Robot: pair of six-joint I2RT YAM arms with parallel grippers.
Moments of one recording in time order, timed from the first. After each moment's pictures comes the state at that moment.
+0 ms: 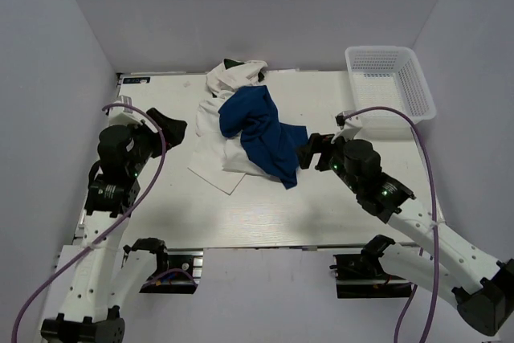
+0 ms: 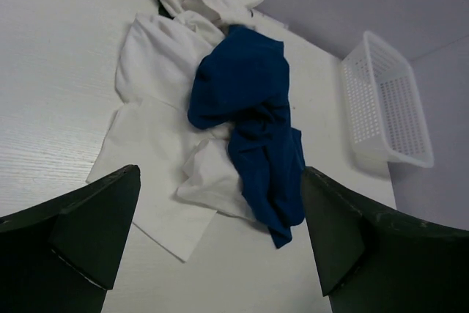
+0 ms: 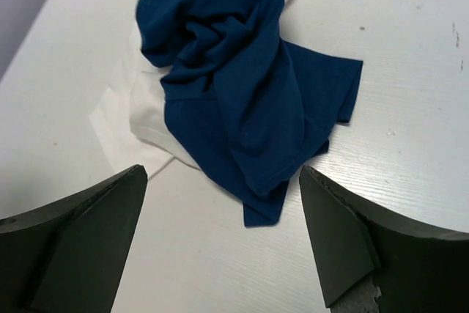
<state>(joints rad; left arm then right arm) -0.11 0.77 0.91 -0.42 0.09 -0.60 0.72 0.86 0.72 -0.17 0.21 0.39</state>
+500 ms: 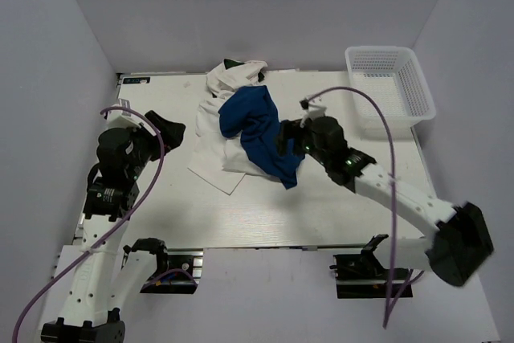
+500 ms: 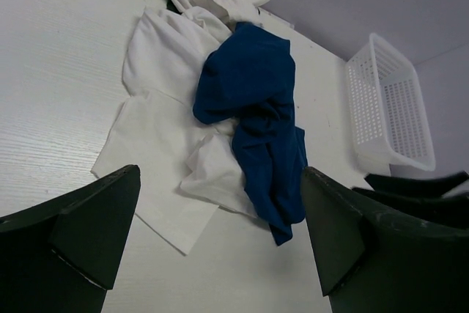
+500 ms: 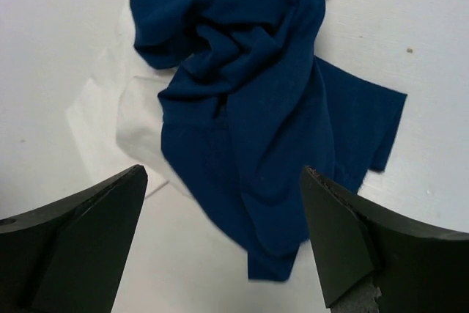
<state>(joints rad) -0.11 0.72 0.92 -0.46 0.07 -0.62 0.72 1.16 0.82 -0.01 0.14 0.32</state>
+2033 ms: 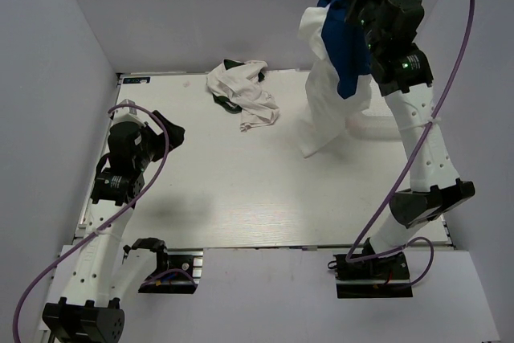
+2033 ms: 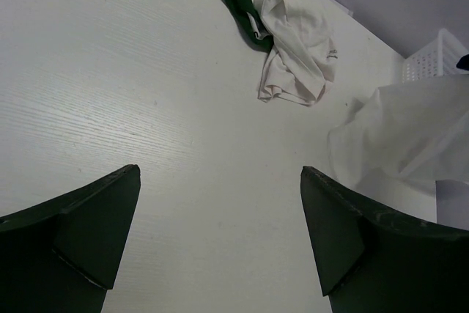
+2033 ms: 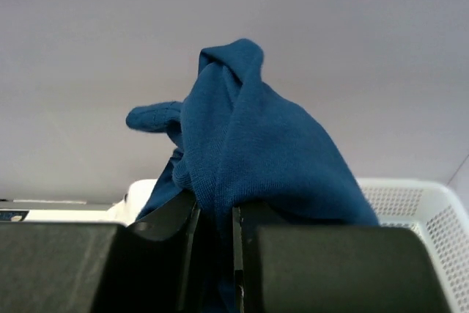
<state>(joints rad) -0.11 0.82 0.89 -0.49 -0.02 -0.62 0.36 1.65 2.14 -0.36 0.22 0.09</state>
